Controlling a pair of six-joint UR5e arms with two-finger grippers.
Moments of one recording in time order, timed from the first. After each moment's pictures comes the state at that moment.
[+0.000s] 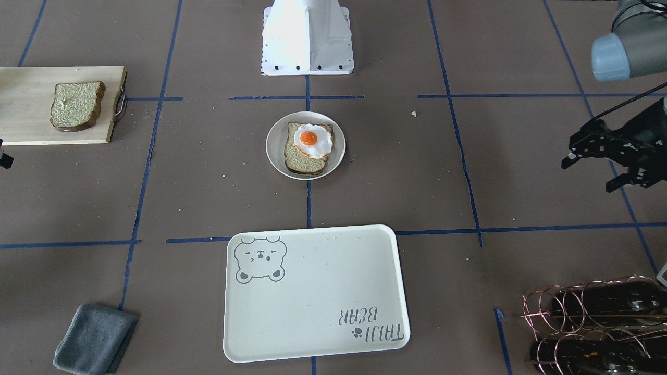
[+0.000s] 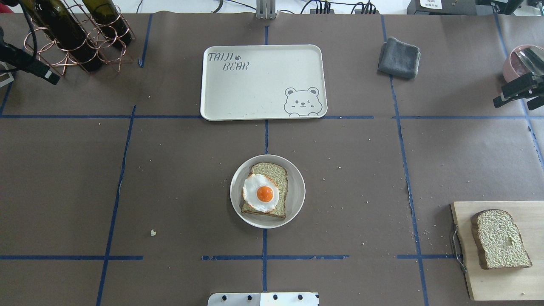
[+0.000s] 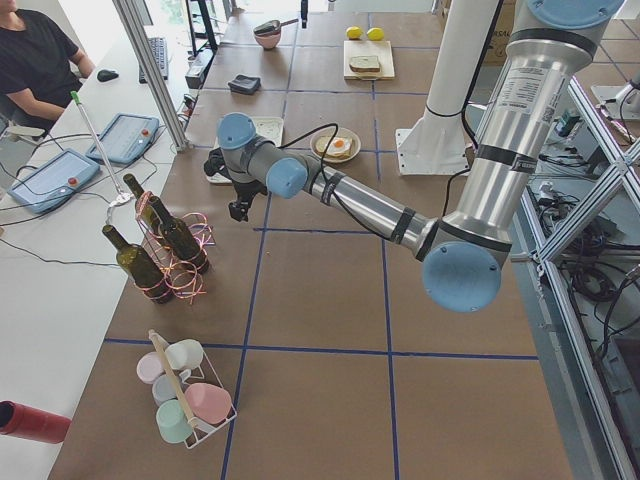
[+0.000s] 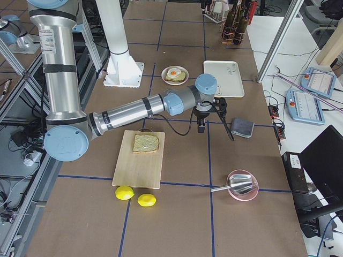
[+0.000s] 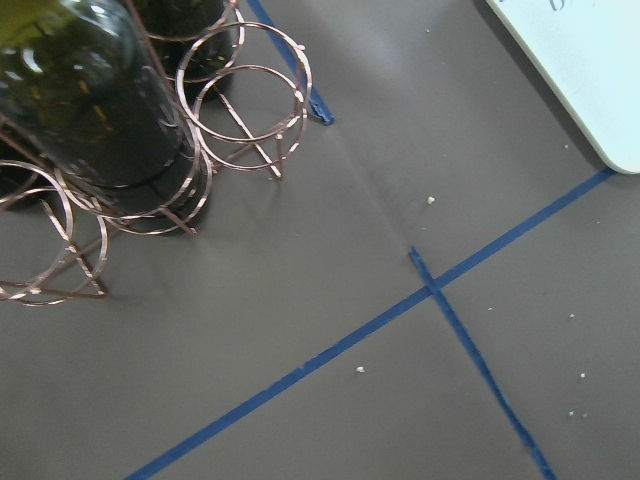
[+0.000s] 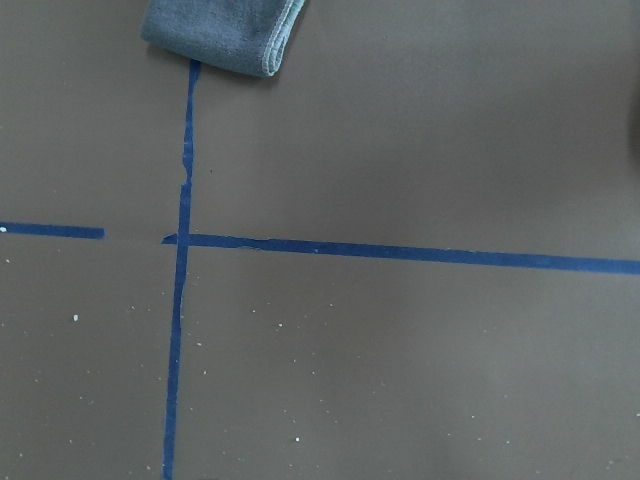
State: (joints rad) left arm -1.22 -1.87 -1.73 -1.70 -2.44 -0.23; right arm 1.26 -1.54 1.86 -1.41 2.41 0.58
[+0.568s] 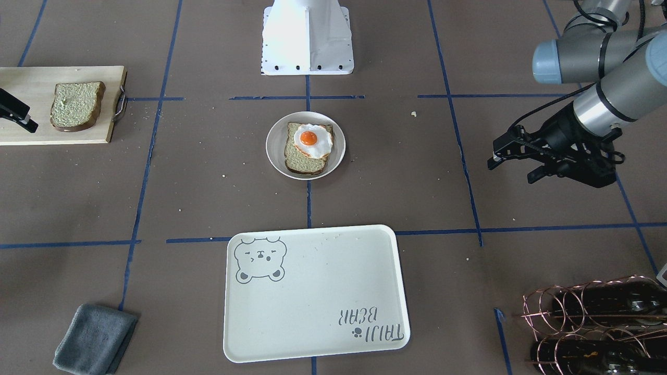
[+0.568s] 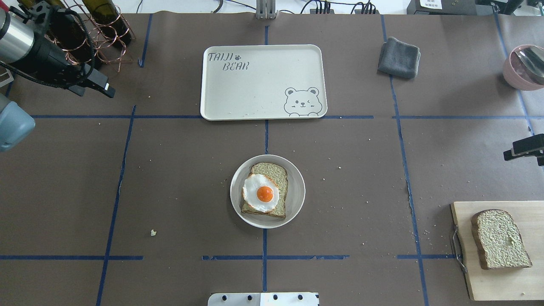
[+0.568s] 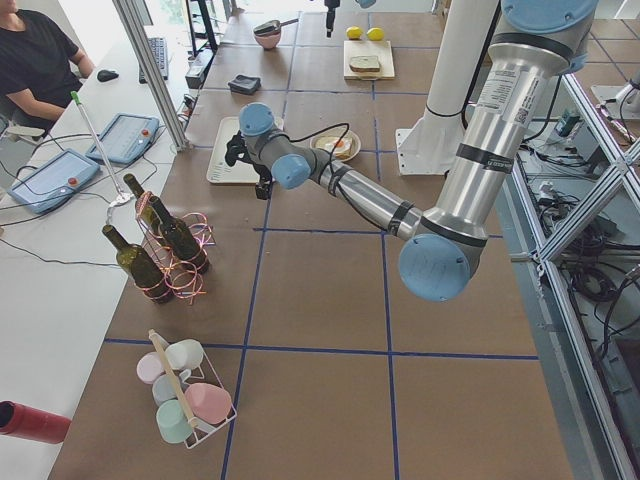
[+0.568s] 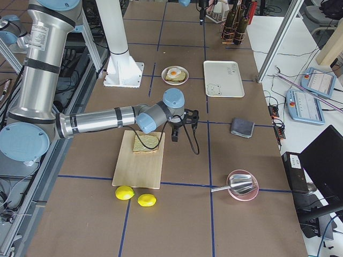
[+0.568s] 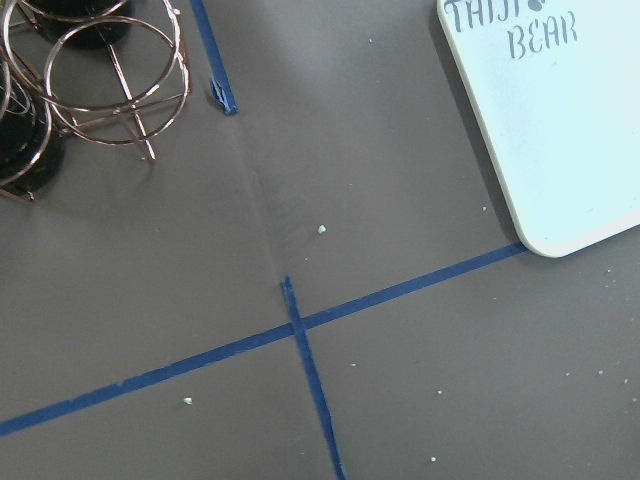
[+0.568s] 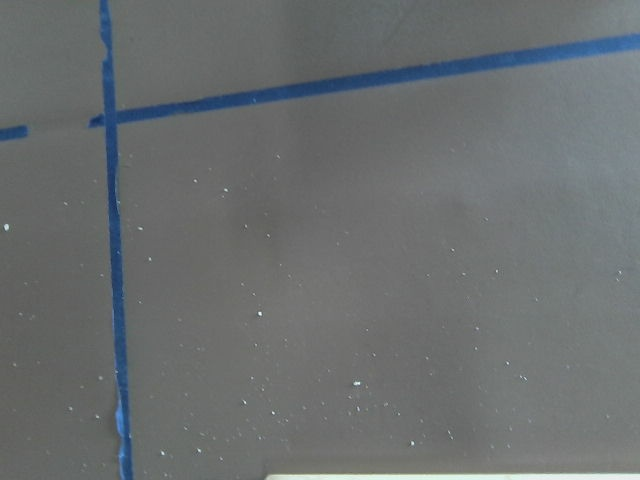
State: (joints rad) left arm -1.05 -1.89 -1.74 -1.91 -2.41 -0.74; right arm 1.13 -1.87 1.96 -1.07 2.34 0.82
